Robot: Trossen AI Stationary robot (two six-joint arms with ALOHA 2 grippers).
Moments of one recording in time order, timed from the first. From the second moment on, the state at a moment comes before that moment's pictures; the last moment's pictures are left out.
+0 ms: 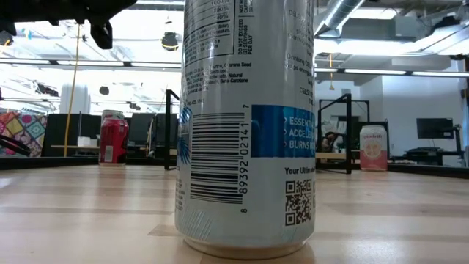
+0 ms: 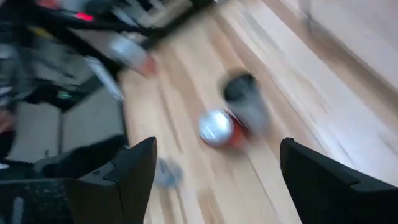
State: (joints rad) left arm 0.05 0.33 0.29 0.36 -0.11 -0.22; right arm 0.25 1.18 1.34 -0.84 0.16 0.77
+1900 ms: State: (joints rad) left arm 0.05 0.33 0.29 0.36 -0.11 -0.20; right arm 0.92 1.56 1.51 -1.48 -0.36 2.06
